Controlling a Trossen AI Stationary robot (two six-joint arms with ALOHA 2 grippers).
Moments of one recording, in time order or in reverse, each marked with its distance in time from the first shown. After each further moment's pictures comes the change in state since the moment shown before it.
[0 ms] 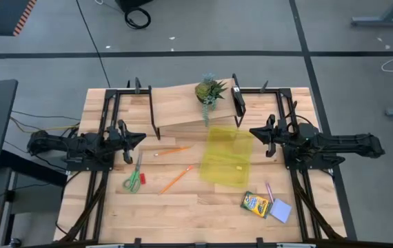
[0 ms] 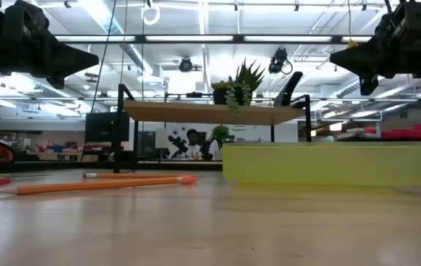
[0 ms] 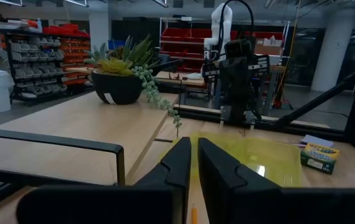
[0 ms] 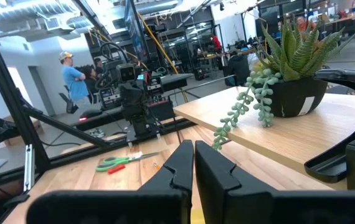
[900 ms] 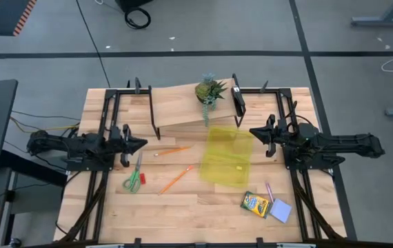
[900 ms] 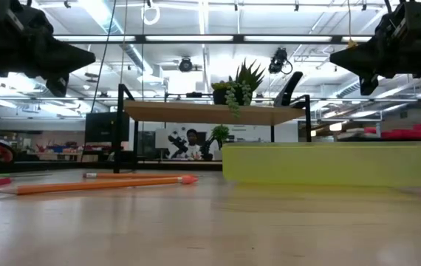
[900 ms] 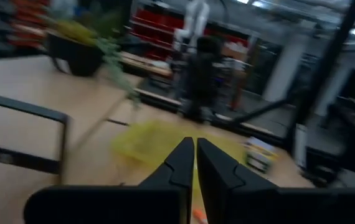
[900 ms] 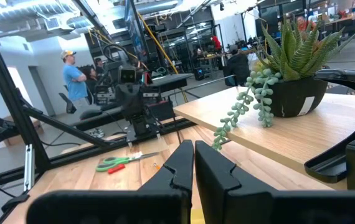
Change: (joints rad) left arm 0.000 0.012 0.000 -0.020 0.156 -0.247; right arm 0.000 0.000 0.000 0.000 0.000 0.000
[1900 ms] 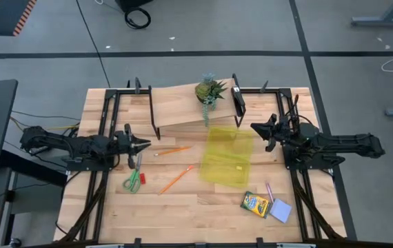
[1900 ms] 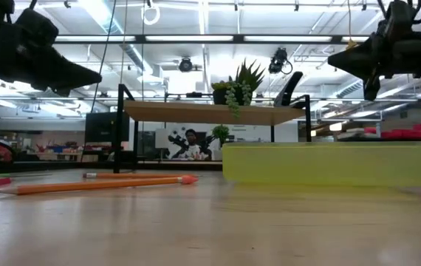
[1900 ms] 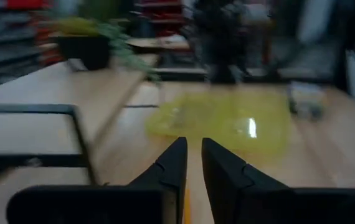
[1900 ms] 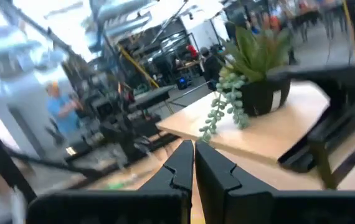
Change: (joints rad) left arm -0.001 0.183 0.000 0.055 -0.092 0.250; right arm -0.003 0.007 0.000 0.031 0.121 0.193
